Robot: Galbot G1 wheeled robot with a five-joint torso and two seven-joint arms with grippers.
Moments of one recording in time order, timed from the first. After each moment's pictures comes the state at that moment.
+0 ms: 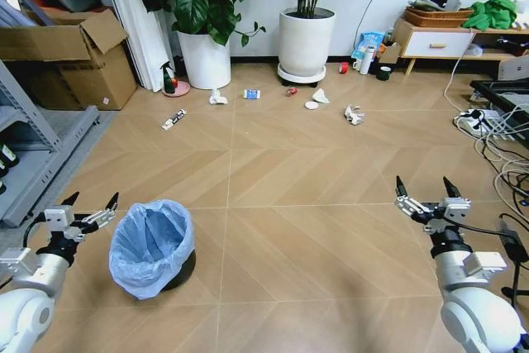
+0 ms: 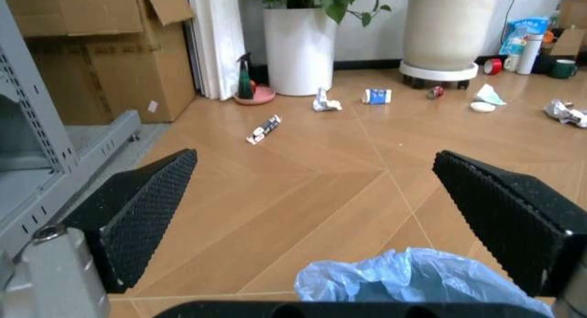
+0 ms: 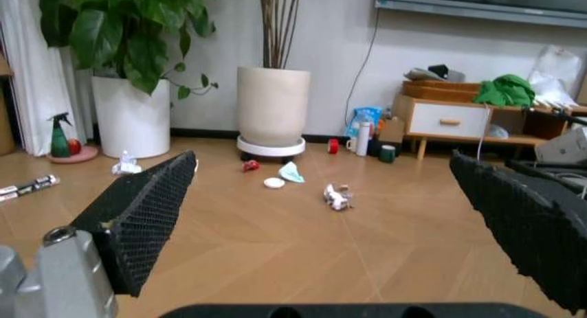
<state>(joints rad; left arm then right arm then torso) 1.53 -0.90 -0.84 -1.85 -0.67 -0.03 0.11 -1.60 1.01 0.67 2.07 0.45 0.18 0.23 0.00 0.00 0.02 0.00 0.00</state>
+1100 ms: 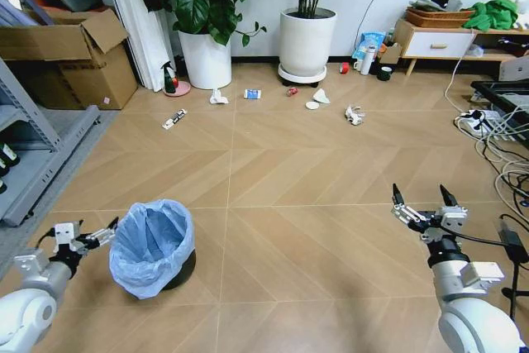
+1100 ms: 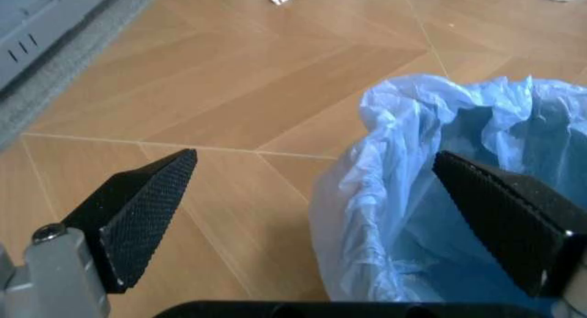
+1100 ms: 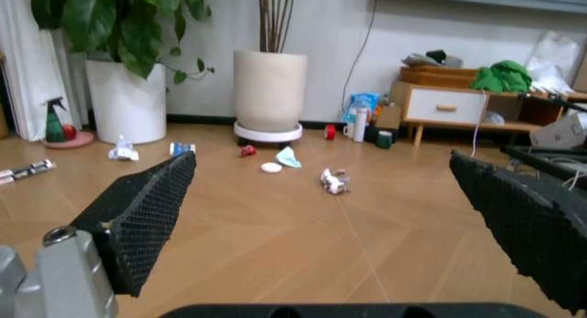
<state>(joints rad) 1.45 -0.85 -0.72 -1.63 -0.76 0.14 0.06 -1.64 1.04 0.67 2.09 0.42 0.17 0.23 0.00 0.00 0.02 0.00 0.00</state>
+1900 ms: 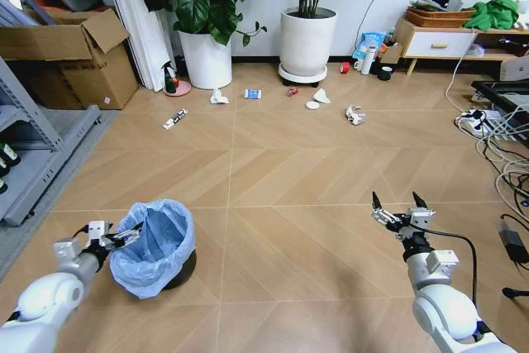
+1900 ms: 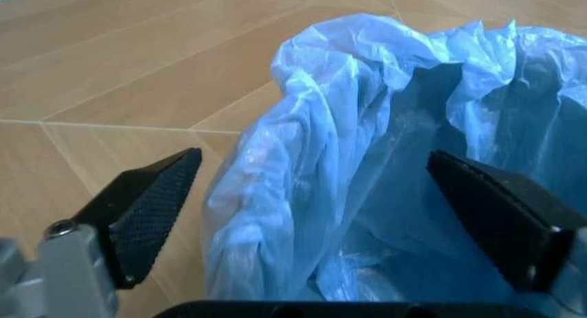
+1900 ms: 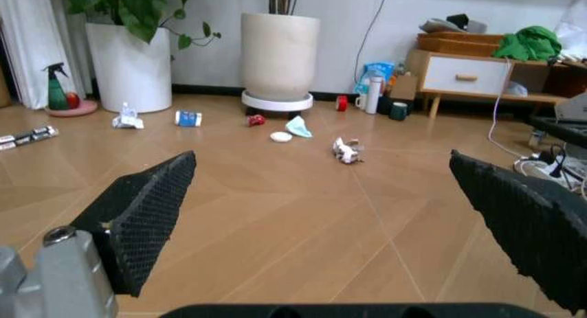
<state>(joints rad) 1.22 -0.85 -0.50 -1.47 -0.78 0.20 0.10 -1.47 1.02 0.52 1.88 0.42 0.18 0.23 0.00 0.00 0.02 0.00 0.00</state>
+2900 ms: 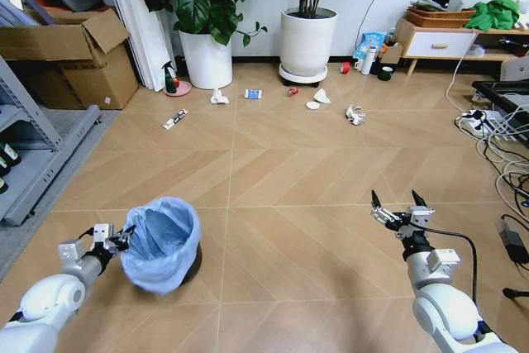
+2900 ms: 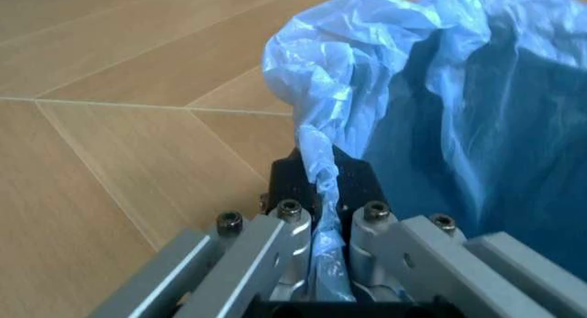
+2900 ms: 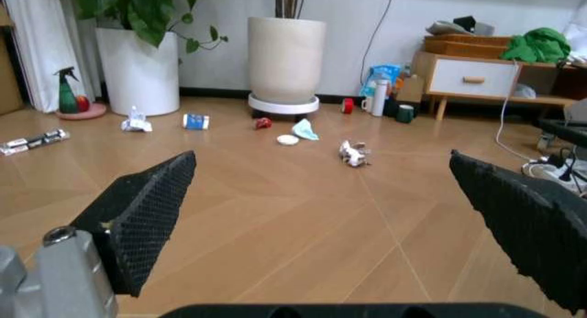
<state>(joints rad) 1.30 -0.82 -0.55 -1.53 -0.81 0.22 0.12 -1.49 1.02 0.52 1.91 0.42 0.18 0.23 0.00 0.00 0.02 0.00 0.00</state>
